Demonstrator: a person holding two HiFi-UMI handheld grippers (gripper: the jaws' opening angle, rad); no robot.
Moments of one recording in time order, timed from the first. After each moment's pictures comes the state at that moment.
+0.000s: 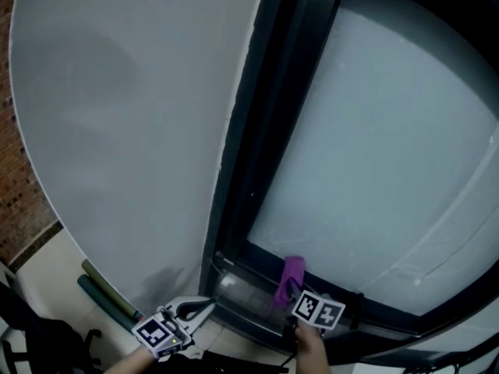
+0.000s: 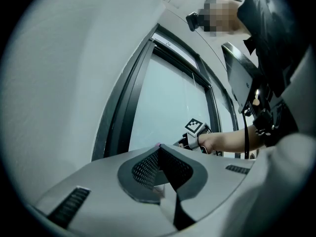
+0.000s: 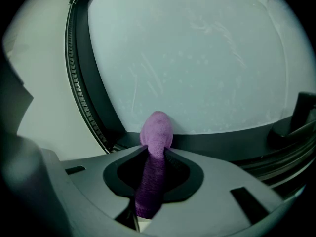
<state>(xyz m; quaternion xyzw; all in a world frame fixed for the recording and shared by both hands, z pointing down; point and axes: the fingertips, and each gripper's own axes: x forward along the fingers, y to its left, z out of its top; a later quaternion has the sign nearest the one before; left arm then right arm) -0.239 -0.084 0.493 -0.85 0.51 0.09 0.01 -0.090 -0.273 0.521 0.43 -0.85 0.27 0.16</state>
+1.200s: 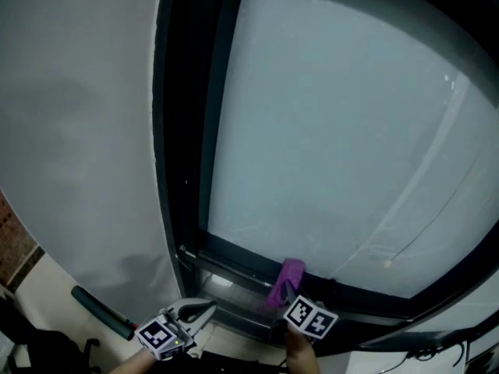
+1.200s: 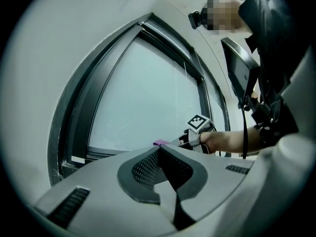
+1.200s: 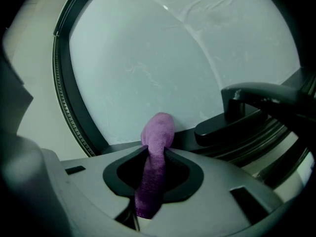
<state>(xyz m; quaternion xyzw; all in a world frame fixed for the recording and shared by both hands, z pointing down) -0.143 -0.117 0.499 -0.88 0.47 0.06 -0.01 0.013 -0.274 0.523 0.49 -0.81 0.32 0.07</state>
